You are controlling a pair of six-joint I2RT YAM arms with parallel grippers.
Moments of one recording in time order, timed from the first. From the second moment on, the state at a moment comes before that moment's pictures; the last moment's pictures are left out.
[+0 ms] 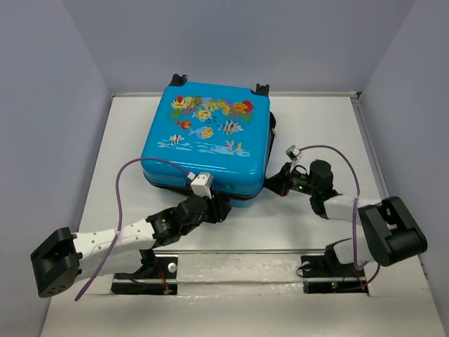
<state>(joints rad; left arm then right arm) -1.07 0.94 0.36 0.12 -0.31 -0.79 0.29 1.40 0.36 0.79 -0.81 0.35</state>
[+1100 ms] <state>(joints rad) -1.00 1.18 0.64 0.14 -0.24 -0.63 1.19 1.30 0.53 0.20 0.16 0.70</state>
